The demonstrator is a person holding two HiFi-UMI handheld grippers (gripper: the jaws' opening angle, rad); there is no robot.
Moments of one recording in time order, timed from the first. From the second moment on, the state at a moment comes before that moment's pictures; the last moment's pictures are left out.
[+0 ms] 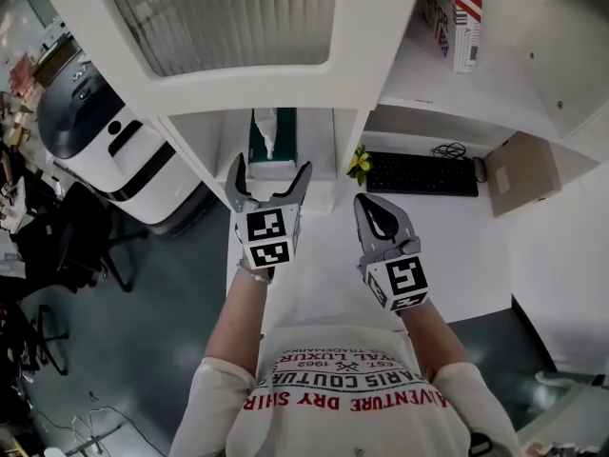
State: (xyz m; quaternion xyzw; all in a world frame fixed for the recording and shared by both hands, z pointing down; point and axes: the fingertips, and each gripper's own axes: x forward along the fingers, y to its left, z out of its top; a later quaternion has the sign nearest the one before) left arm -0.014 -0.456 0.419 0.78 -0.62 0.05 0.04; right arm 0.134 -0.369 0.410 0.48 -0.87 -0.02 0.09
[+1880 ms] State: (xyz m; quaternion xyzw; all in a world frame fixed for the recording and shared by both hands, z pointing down) left arm -0.012 -0.301 0.390 0.81 -0.59 0.03 0.00; right arm 0.169 -0.283 0.412 0.48 -0.87 -0.01 0.08
